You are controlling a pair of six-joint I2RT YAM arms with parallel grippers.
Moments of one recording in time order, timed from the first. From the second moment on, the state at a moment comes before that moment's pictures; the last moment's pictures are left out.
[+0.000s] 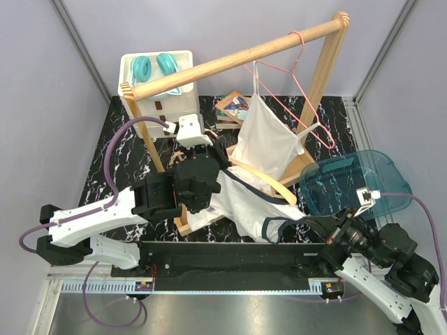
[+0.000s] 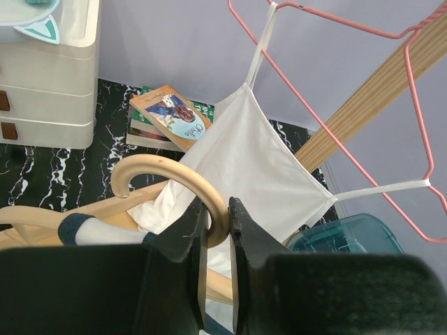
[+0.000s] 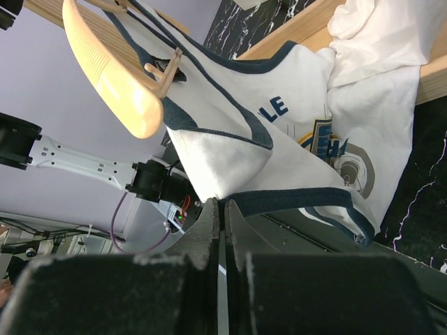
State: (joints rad) left arm -1.33 1.25 1.50 -0.44 -1.18 -0.60; right arm 0.82 0.01 0.77 -0.89 0.04 0.86
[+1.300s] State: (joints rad) left arm -1.33 0.90 1.22 -0.40 -0.55 -0.71; right arm 0.82 0.87 0.91 -0.61 -0.05 0.74
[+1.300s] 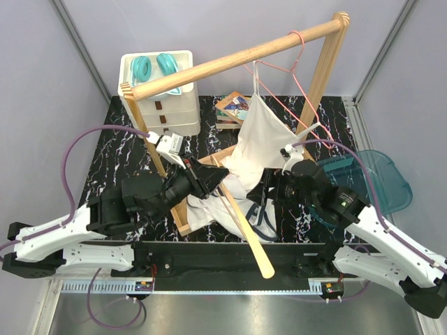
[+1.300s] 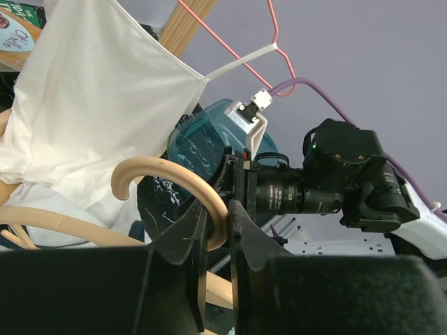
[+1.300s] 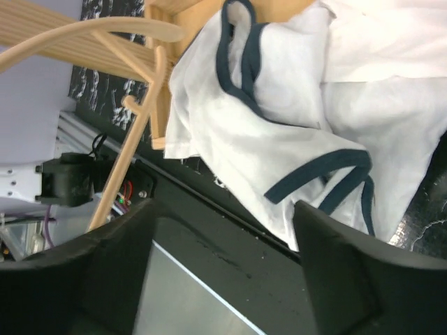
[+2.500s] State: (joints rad) left arm -1.33 0.64 1.22 -0.62 -0.45 -0.79; right arm 0.91 1.59 1.12 -0.52 -0.15 0.30
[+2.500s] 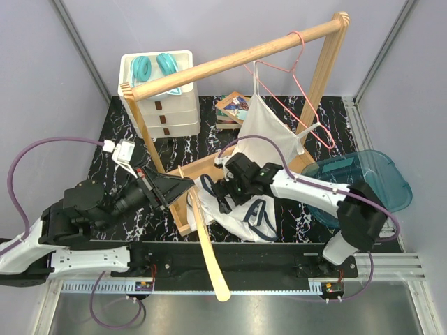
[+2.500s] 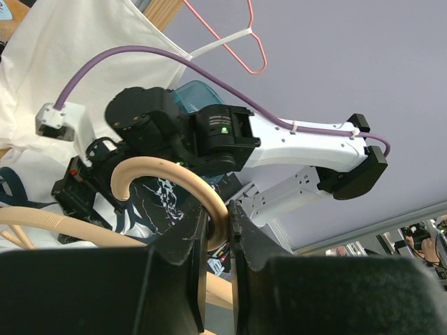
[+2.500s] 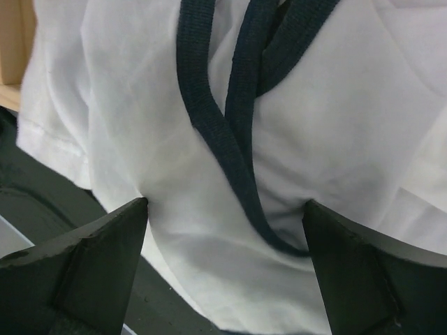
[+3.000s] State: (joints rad) left arm -1.33 0.67 1.22 -0.64 -0.48 -0.80; right arm 0.93 1.65 1.17 -0.52 -0.08 0.25
